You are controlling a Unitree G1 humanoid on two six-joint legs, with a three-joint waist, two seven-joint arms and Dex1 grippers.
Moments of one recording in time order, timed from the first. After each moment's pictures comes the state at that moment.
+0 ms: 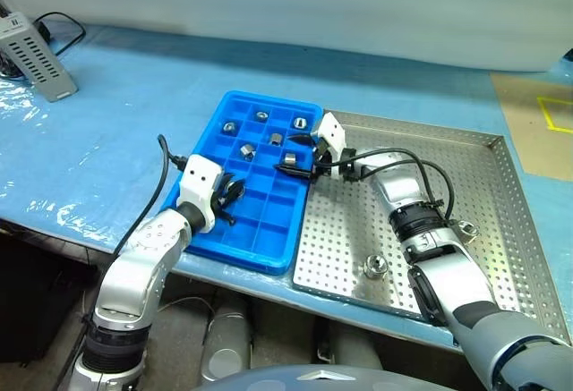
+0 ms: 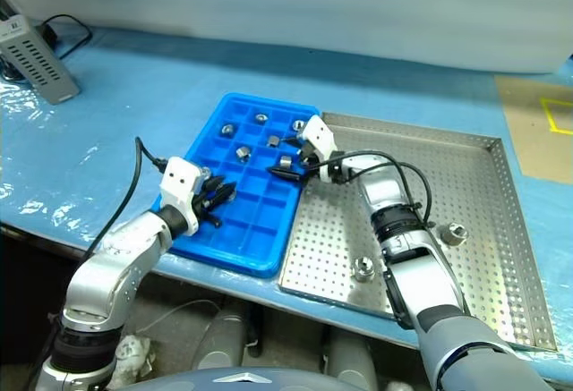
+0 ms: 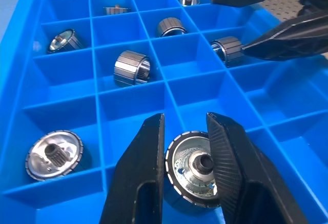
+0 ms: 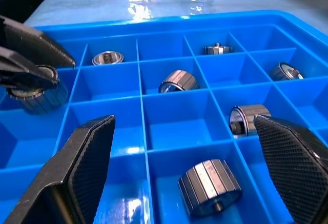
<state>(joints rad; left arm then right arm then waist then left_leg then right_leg) -0.12 0.33 -0.02 -0.49 -0.21 0.71 -0.38 -0.80 -0.27 0.16 0.65 0.12 0.04 1.00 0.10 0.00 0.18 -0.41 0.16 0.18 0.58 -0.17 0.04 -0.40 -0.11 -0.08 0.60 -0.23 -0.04</state>
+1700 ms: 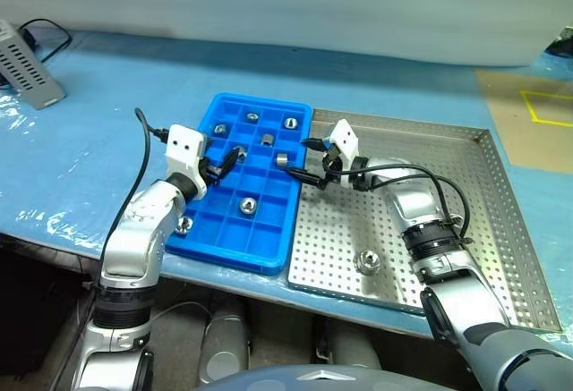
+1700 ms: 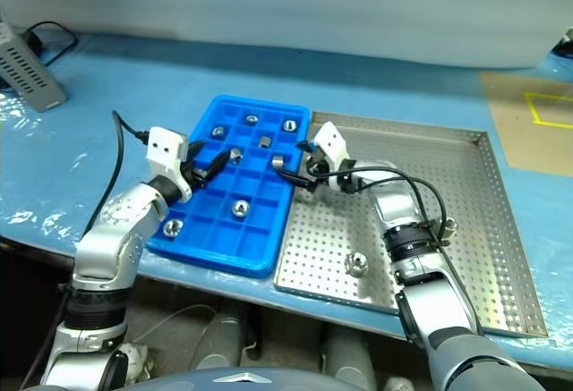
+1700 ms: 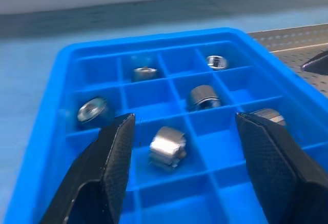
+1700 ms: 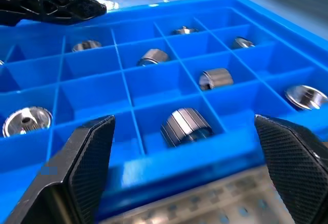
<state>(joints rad) -0.27 0.30 0.09 -0.30 -0.24 0.58 -0.35 -0.67 -0.29 0.15 0.44 0.15 0.16 0.92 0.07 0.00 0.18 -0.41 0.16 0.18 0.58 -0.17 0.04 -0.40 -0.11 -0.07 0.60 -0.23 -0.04</state>
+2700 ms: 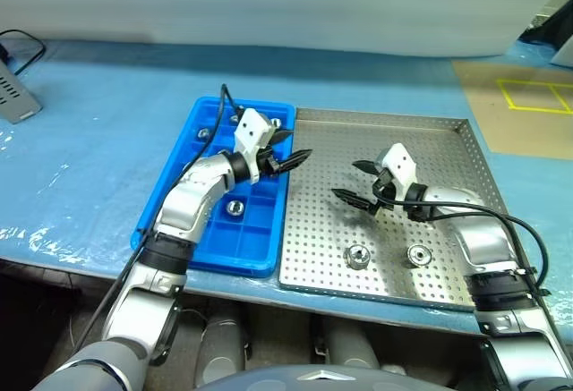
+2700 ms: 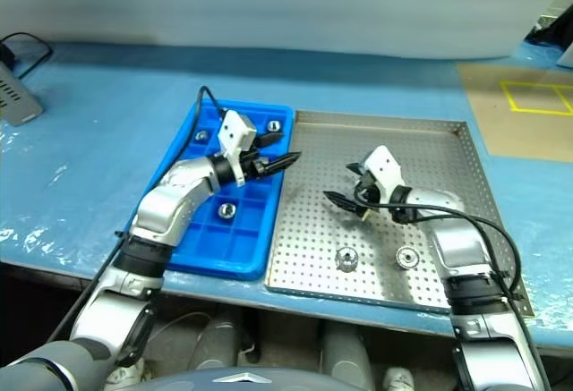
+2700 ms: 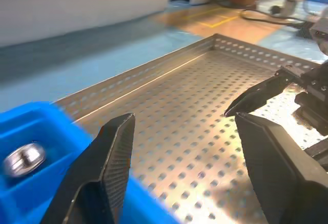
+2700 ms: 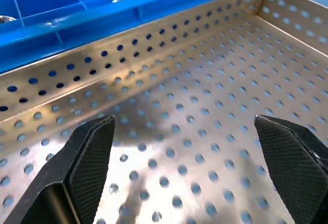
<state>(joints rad) -0.62 0.21 -0.15 0.16 -0.28 0.30 -0.75 -0.31 -0.56 0.00 -0.07 0.22 0.44 0.85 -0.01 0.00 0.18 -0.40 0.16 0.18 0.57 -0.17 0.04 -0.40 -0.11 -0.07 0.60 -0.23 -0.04</state>
